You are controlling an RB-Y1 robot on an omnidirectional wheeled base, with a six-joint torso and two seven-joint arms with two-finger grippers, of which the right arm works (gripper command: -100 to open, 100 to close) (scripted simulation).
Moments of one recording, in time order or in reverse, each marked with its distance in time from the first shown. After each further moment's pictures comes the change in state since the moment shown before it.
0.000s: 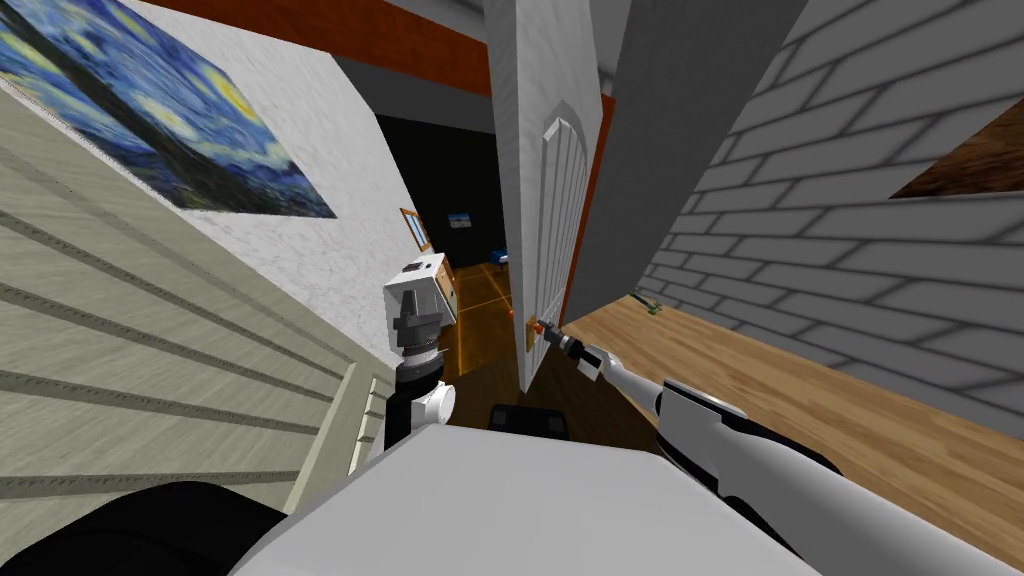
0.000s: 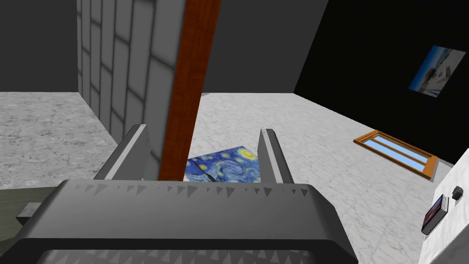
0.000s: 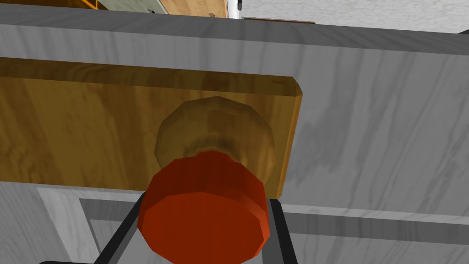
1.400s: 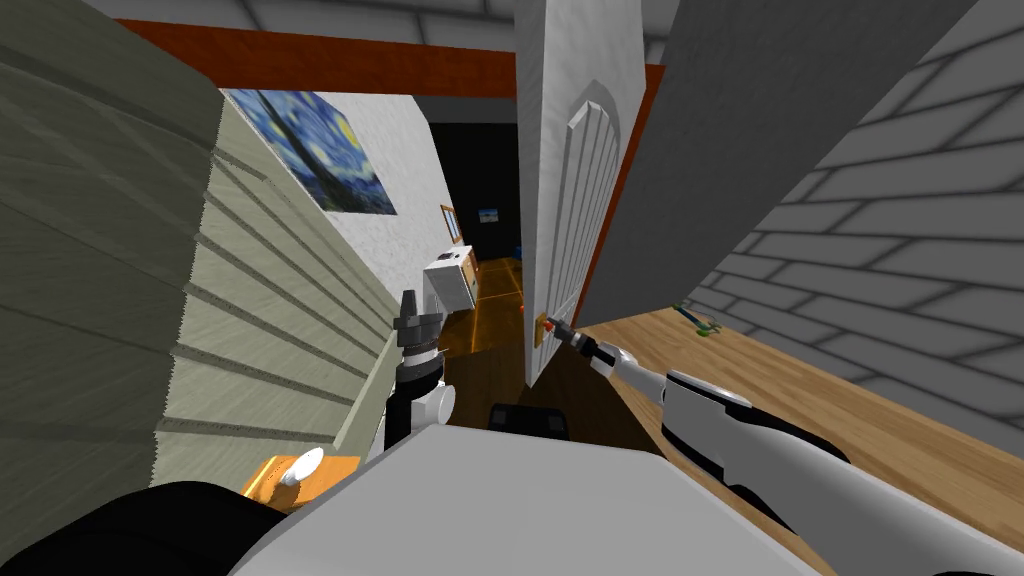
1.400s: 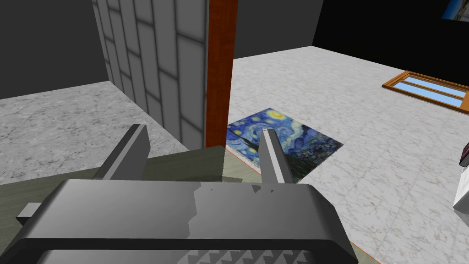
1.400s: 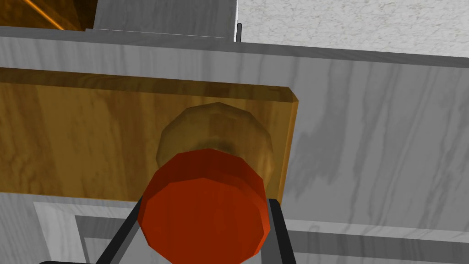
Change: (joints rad) arm -0.055 -0.054 0.058 0.148 -0.042 -0.158 -0.062
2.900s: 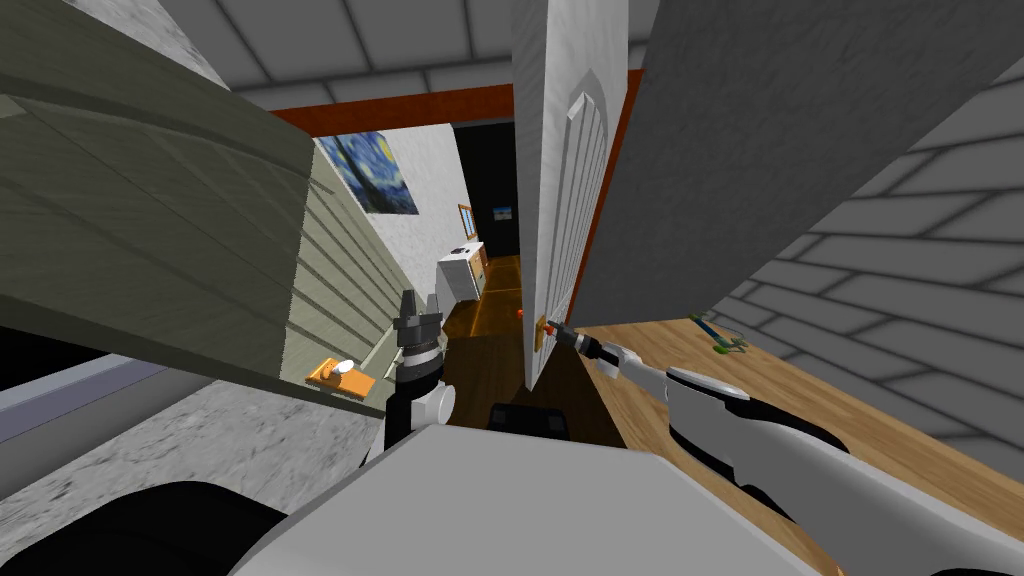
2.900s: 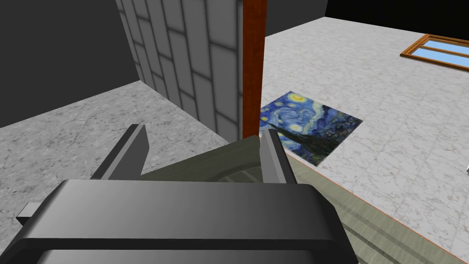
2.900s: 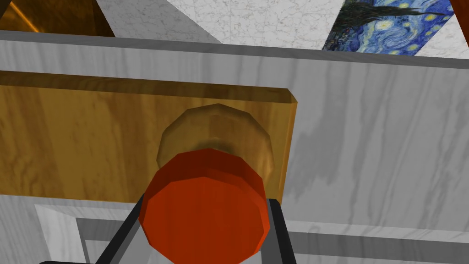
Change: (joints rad) arm -0.030 -0.034 0.121 0.029 -0.020 -0.127 -0.039
